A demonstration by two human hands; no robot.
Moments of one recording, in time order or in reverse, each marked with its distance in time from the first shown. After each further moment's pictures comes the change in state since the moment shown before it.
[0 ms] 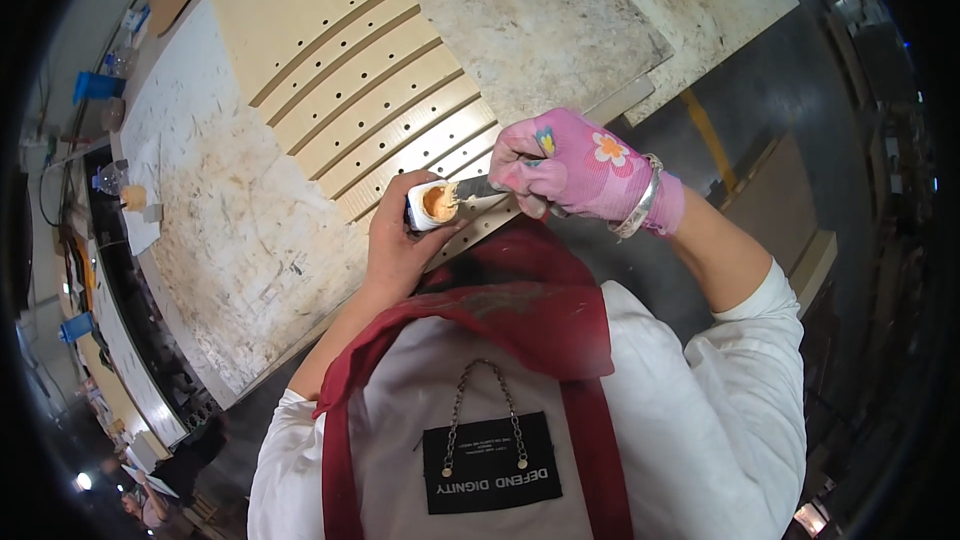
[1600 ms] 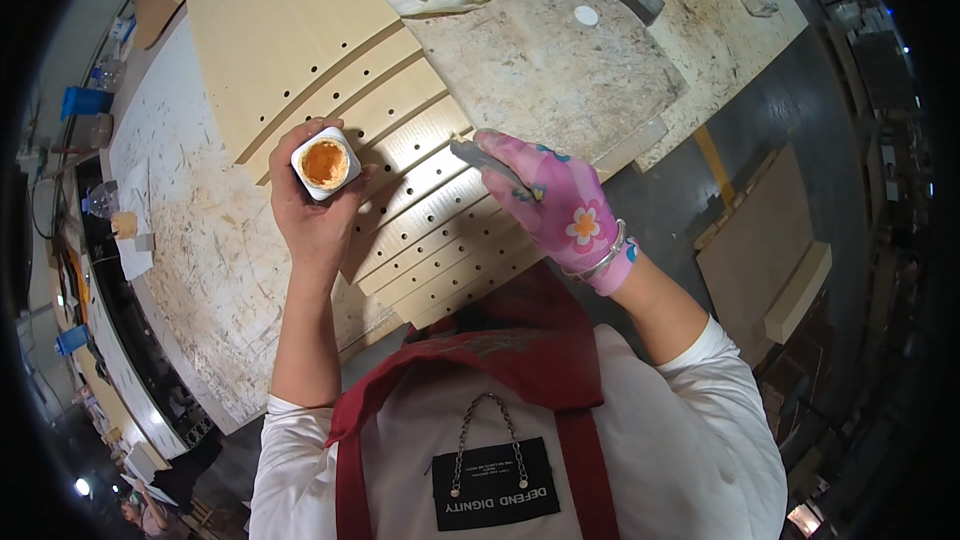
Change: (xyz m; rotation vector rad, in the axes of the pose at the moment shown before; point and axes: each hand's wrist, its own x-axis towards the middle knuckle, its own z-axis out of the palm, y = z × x) left_hand 0.097 -0.005 -0.060 0.001 0.386 0.282; right_hand 0.055 0.033 0.009 -0.381 0.536 -0.390
